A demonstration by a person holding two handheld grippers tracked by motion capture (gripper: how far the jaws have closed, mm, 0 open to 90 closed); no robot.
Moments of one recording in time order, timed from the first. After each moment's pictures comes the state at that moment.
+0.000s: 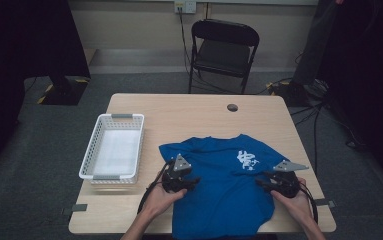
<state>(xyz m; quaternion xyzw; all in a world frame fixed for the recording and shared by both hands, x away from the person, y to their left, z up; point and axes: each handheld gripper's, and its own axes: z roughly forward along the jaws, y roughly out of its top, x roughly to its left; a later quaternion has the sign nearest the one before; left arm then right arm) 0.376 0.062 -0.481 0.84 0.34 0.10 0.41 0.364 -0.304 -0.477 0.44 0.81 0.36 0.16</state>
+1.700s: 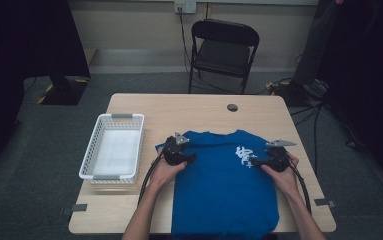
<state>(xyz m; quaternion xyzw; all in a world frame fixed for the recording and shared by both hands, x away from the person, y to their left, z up) 0.473 0.064 -0.494 0.81 0.41 0.17 0.39 0.450 -0.300 -0.490 0.51 0.77 0.32 0.20</state>
